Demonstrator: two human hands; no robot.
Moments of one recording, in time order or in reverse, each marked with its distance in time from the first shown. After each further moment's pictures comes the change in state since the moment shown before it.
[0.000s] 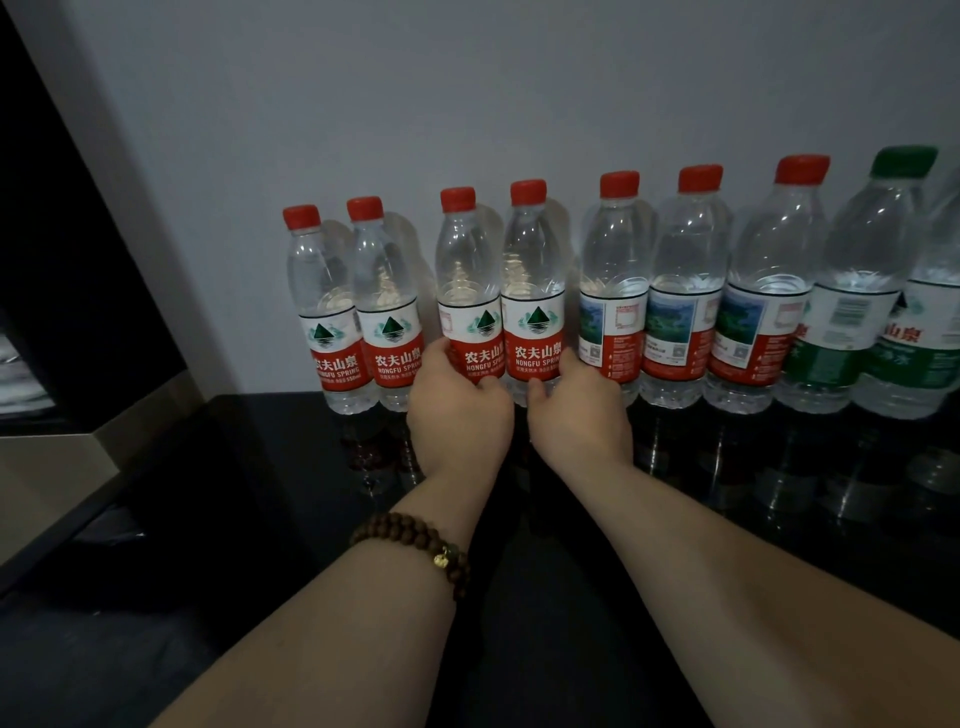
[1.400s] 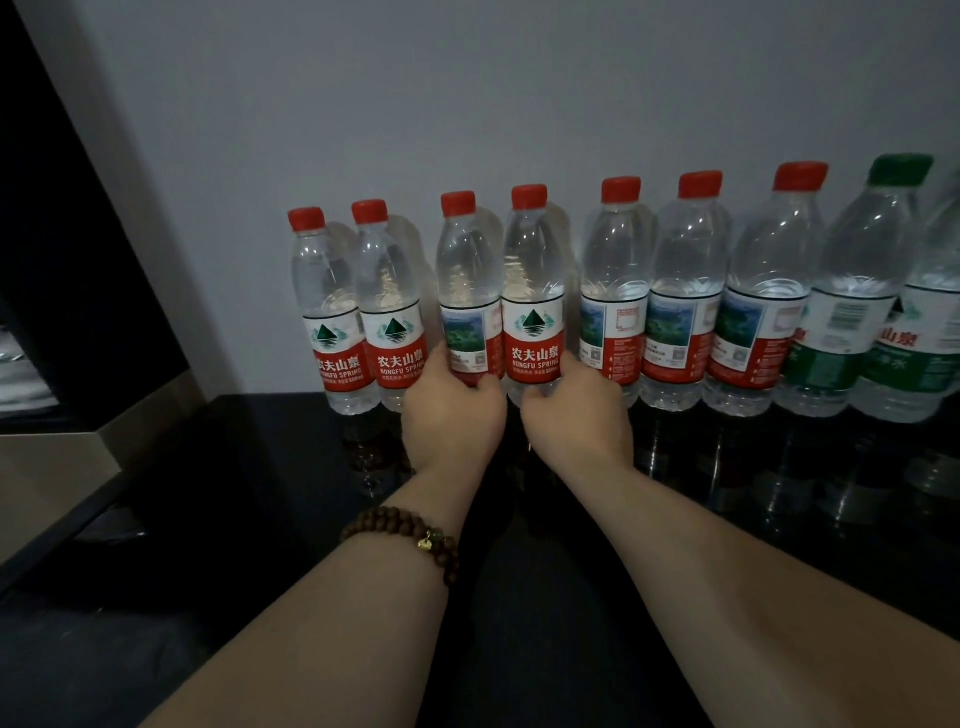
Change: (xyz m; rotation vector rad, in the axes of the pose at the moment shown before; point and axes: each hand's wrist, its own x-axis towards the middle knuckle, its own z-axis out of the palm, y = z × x) left_hand 0.013 -0.010 -0.003 0.080 -0.043 0.035; right_hand -0.003 -0.003 -0.003 0.067 -0.003 0.018
